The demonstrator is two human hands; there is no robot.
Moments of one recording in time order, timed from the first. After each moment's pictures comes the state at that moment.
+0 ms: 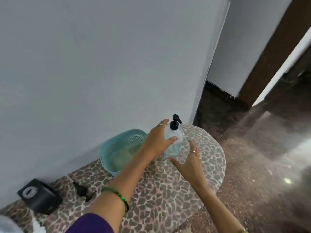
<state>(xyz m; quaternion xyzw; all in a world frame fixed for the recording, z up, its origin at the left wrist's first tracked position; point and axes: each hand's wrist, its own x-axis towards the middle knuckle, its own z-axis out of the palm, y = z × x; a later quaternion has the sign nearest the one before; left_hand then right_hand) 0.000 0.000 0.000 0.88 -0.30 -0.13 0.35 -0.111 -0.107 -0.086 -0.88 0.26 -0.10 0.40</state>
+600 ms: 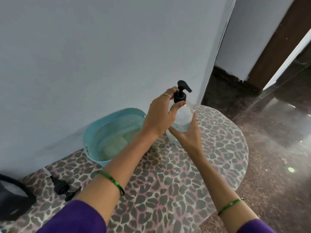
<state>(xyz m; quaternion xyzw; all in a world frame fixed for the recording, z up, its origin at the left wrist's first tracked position) 0.033 -0.021 -0.063 0.81 -0.35 0.04 0.47 -0.029 -0.117 -0.165 -0.77 0.18 -0.27 0.55</state>
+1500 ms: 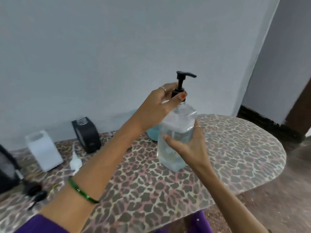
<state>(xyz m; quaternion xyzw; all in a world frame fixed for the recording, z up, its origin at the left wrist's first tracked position) -0.105 0.176 -0.021 0.74 -0.34 0.02 0.58 -0.147 0.053 -0.133 -0.72 -0.09 -0.30 0.62</state>
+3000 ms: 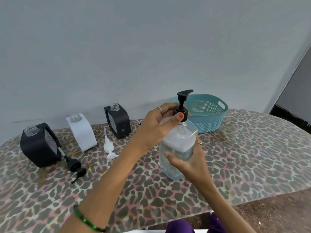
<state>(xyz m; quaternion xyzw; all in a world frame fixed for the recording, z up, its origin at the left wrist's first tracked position) -0.135 0.265 -0.070 0.71 -0.25 -0.01 0.66 -0.162 0.131 -0.178 -0.71 -0.12 -0.18 0.67</state>
